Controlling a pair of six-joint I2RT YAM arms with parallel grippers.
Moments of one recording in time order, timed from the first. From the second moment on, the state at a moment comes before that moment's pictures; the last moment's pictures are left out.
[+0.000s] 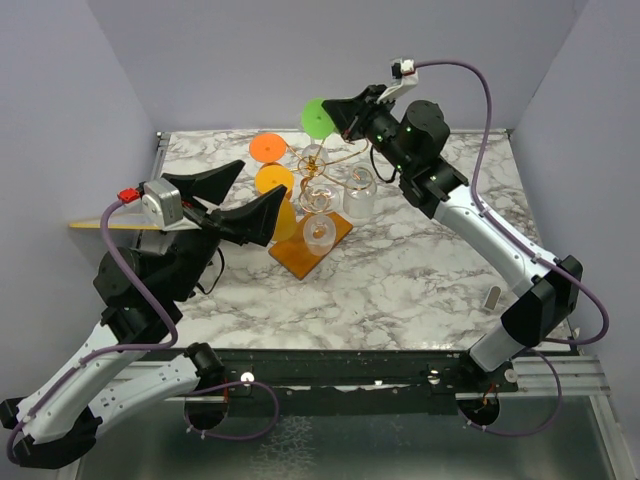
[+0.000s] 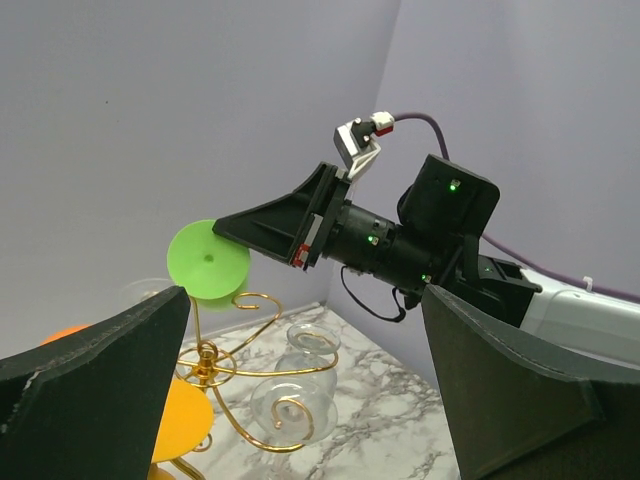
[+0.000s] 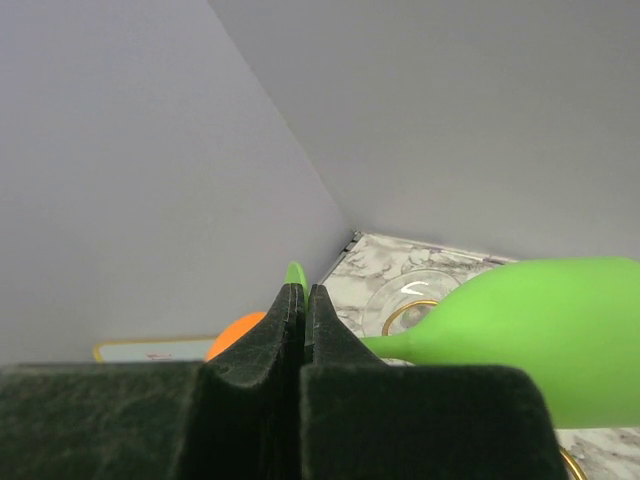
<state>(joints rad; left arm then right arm) -0.87 0.67 1.05 0.14 -0.20 -0.14 0.63 1.60 1.60 0.22 -0.04 0.46</state>
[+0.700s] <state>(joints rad) -0.87 0.66 1.03 0.13 -0.22 -0.14 0.63 1.58 1.55 0.07 0.00 0.65</state>
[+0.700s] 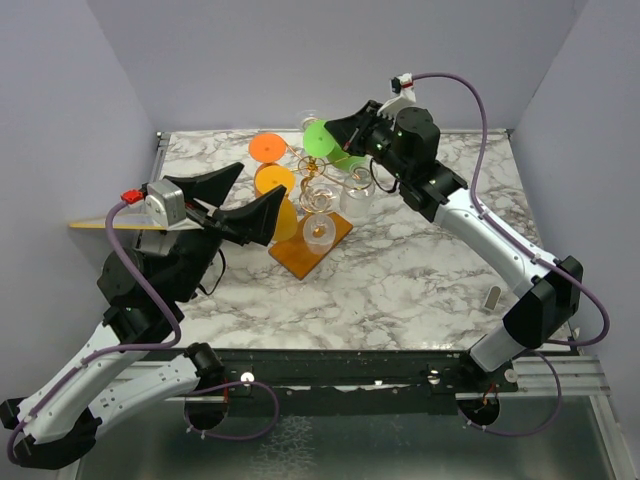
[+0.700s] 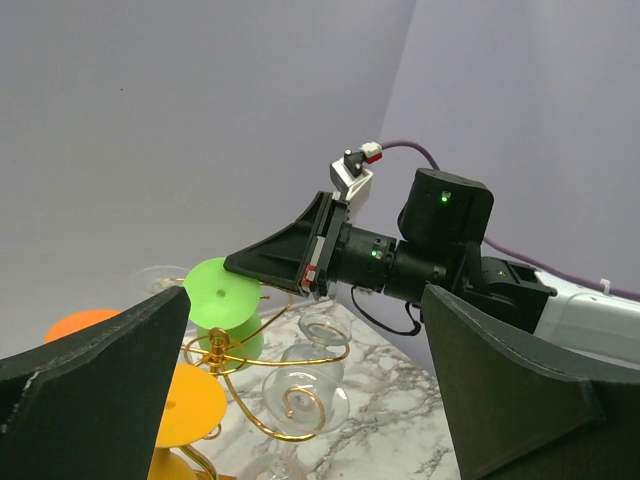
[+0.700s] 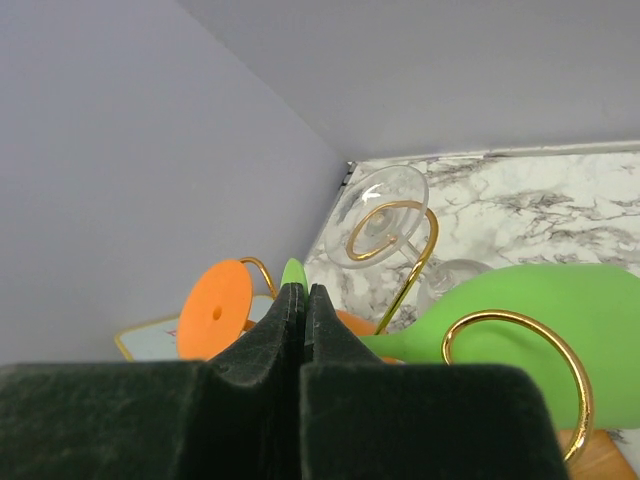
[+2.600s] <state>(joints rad) -0.87 0.66 1.00 0.12 -0.41 -0.13 0.62 1.55 1.54 -0.04 0.32 0.68</state>
